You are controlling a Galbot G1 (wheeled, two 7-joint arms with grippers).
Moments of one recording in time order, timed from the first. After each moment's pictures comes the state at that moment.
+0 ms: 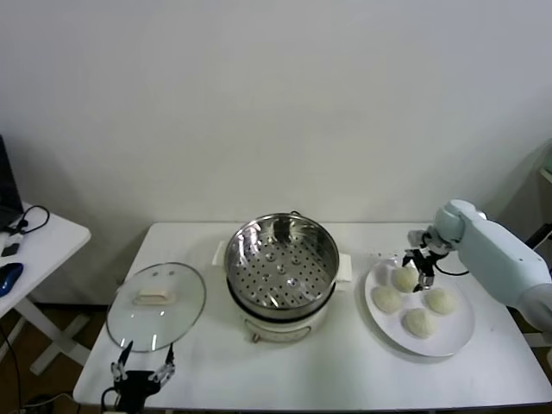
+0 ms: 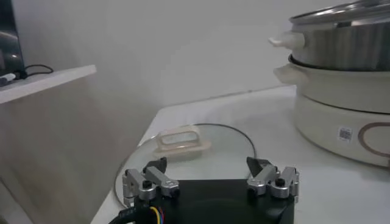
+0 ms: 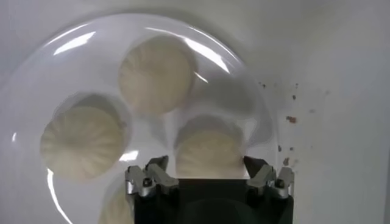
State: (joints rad) left arm 1.77 -1.51 -0.71 -1.97 0.04 0.04 0.03; right arm -0.04 0.90 -0.59 0.73 -0.31 0.09 -1.20
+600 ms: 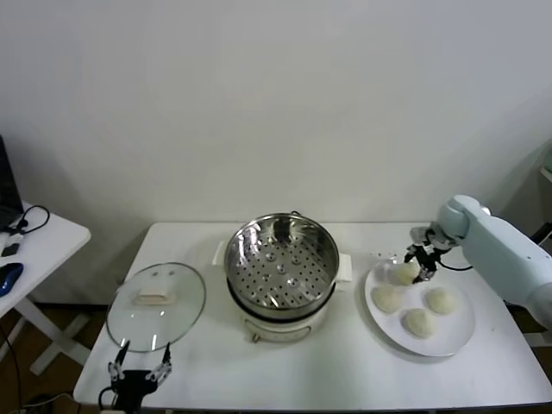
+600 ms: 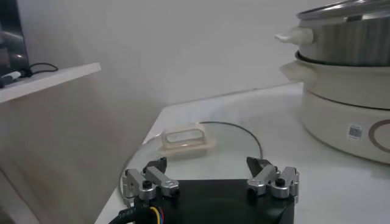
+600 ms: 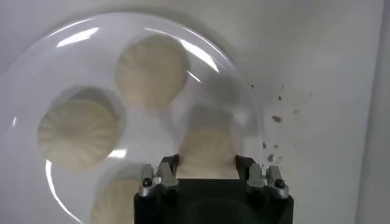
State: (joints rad) left arm 1.76 -1.51 -0.72 -1.96 0.04 0.04 0.03; right arm 0.07 0.81 -0.73 0.87 -0.23 0.10 -1.21
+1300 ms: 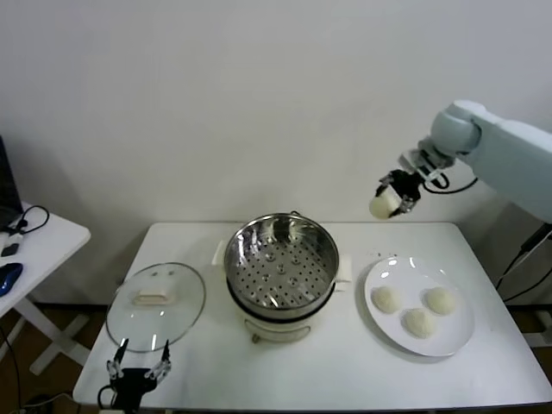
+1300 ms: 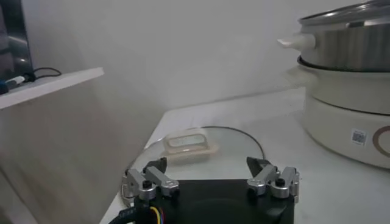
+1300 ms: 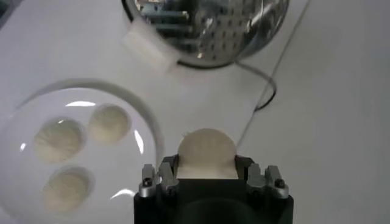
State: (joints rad) left arm 1.75 -1.51 -0.73 -1.96 0.04 0.03 0.03; right arm 0.75 0.85 -1.27 1.24 0.20 0.21 -1.19
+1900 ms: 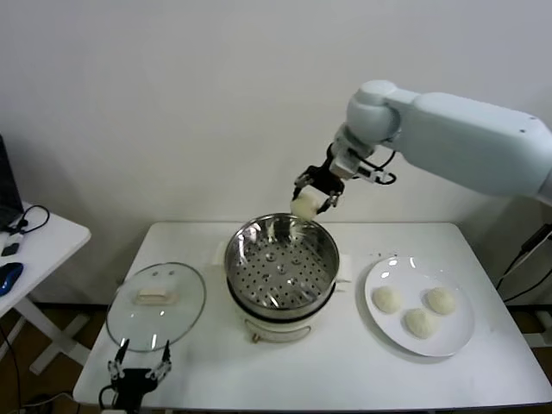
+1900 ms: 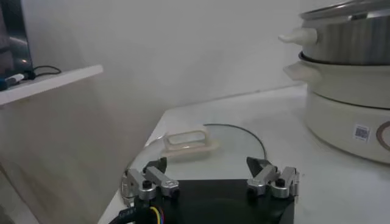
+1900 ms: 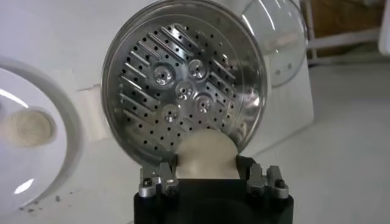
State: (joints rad) left arm 1.74 -1.51 -0.72 -1.93 0.05 0.01 0.03; right arm 0.72 1.07 -1.33 1.28 0.05 0.53 -1.03
